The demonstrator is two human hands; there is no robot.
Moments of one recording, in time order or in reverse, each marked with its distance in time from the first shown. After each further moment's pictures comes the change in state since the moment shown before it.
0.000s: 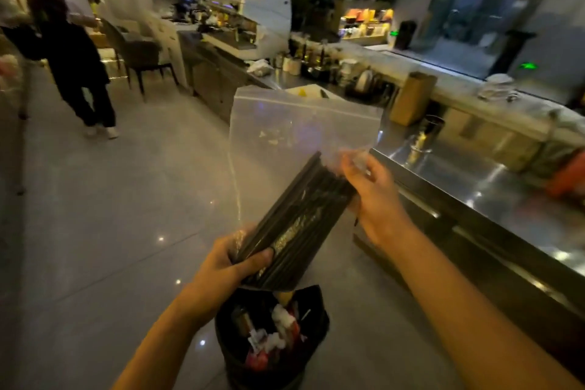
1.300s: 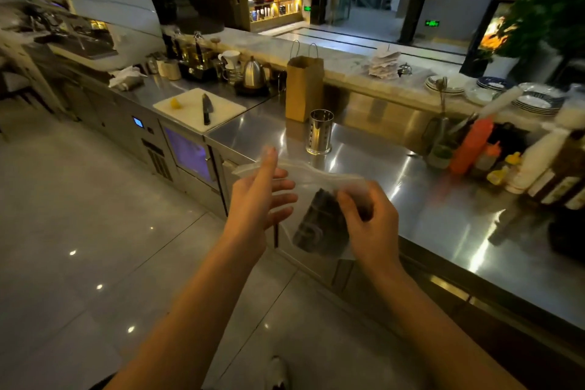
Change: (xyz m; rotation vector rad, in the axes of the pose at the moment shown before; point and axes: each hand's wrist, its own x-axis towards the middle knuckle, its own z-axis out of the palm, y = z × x) left_hand 0.384 0.038 0.395 -0.156 0.135 -0.233; right_hand 0.163 0.025 -0.410 -0.533 0.477 -0.406
